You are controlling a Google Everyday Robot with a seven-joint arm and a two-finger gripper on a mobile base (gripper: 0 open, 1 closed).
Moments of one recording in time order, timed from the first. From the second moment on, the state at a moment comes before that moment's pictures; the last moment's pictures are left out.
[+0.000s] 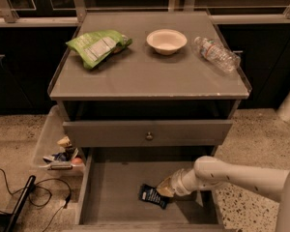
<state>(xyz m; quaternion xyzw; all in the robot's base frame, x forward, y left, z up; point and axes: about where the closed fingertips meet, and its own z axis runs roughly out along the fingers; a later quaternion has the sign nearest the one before) 0.504 -0.089 0.379 -0.44 0.83 0.26 0.23</state>
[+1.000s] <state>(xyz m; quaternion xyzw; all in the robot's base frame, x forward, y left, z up) 0.504 -0.090 0.378 -0.44 0.83 0.26 0.22</state>
